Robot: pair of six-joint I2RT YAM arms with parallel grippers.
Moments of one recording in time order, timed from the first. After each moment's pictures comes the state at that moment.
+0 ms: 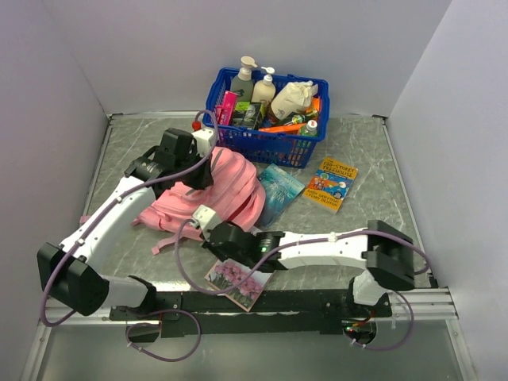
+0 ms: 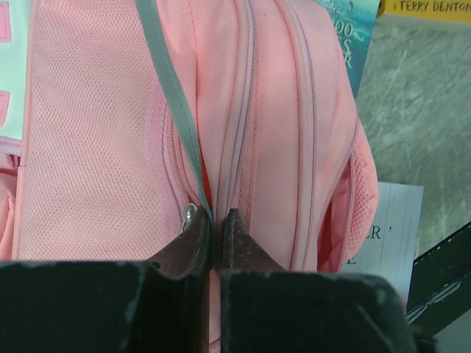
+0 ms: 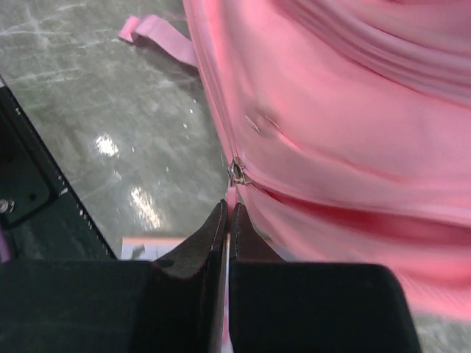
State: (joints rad) left arm -0.46 1.32 1.25 -0.68 0.16 -0.10; right arm 1.33 1.56 1.04 -0.06 0.34 0.15
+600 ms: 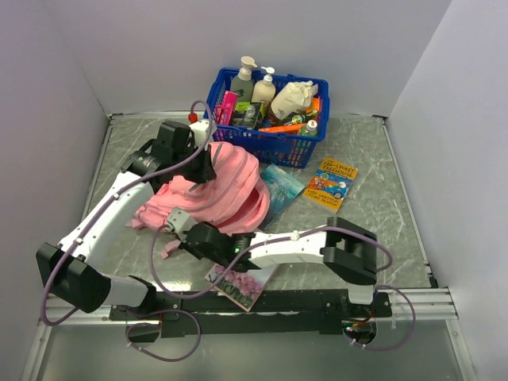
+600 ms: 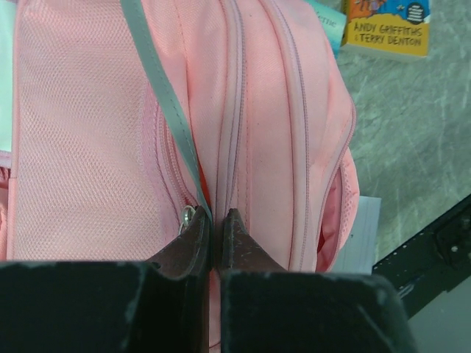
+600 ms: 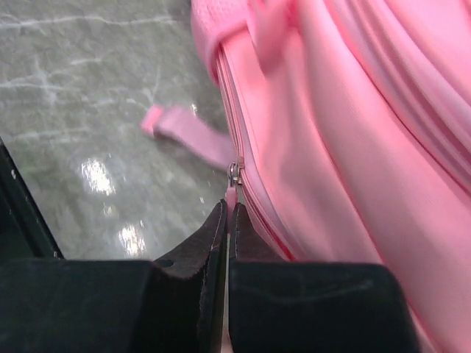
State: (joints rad) left arm -0.45 1.35 1.35 -0.71 0.21 -0.17; right arm 1.35 1.81 1.20 0.11 0.35 0.05
